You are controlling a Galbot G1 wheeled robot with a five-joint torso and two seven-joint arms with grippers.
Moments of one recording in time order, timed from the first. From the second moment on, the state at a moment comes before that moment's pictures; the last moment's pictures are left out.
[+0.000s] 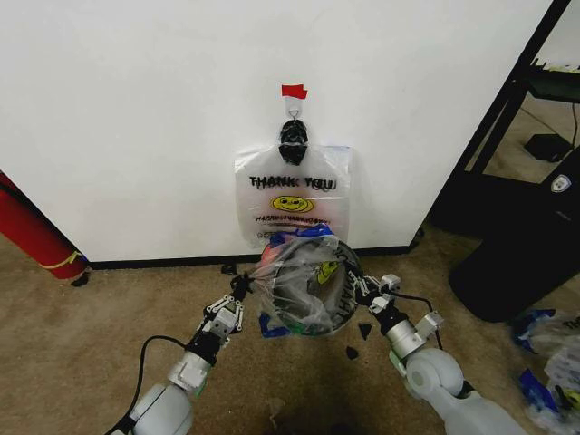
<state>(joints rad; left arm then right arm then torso) 1.41 -0.95 -0.20 -1.89 0.11 -0.41 -0.12 -1.21 1.03 0.19 1.73 0.87 0.21 -0.15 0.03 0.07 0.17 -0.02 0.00</state>
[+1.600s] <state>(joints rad) 1.39 -1.18 -0.02 -2.01 -0.13 0.05 -0.33 -1.22 1.18 -0.05 1.75 0.37 0.33 0.15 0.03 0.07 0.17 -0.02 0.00</state>
